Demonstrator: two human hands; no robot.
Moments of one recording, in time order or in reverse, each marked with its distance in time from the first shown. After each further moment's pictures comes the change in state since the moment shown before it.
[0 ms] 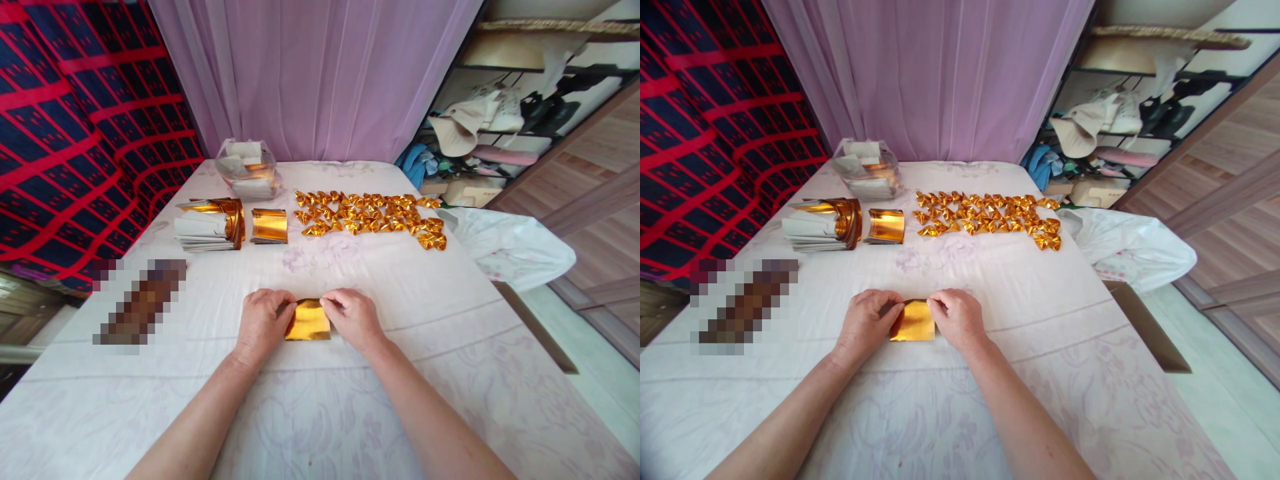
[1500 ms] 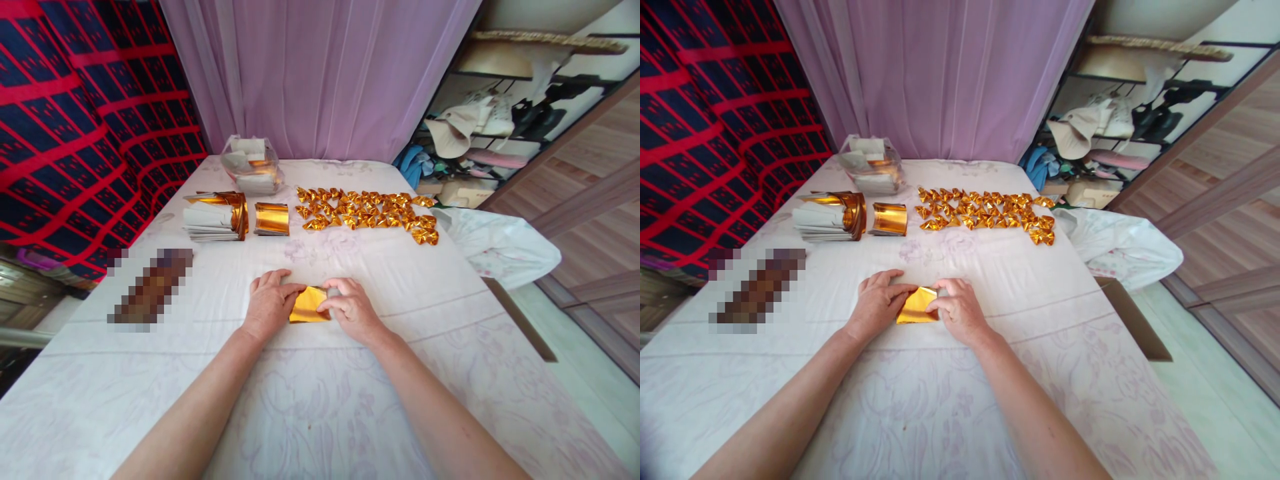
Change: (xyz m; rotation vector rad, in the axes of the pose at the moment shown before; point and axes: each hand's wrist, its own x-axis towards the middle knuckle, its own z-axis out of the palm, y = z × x) left_hand 0.002 -0.001 0.006 0.177 -0.090 0.084; right_hand -0.016 0.021 -0.003 -0.029 -0.115 -0.319
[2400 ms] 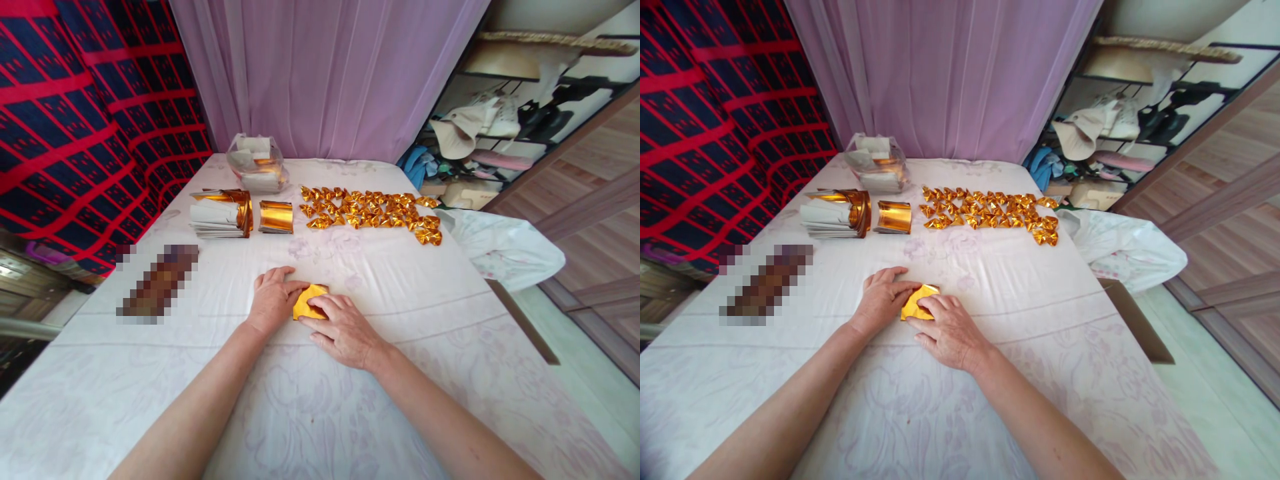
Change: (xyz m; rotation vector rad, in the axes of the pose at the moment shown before) left_hand 0.000 -0.003 0.002 -0.012 -0.001 0.002; right_hand -0.010 -0.048 -0.007 -0.101 -0.209 -0.190
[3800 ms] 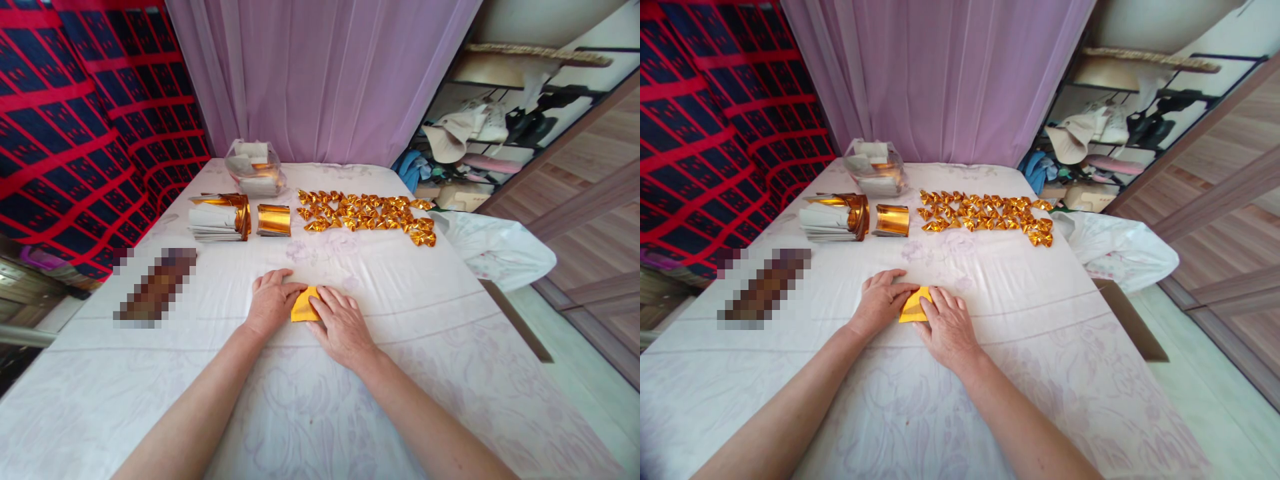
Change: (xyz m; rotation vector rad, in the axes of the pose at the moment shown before) left_hand -0.001 0.000 0.001 0.003 0.015 0.013; right_hand 0.004 -0.009 0.013 -0.154 0.053 0.317
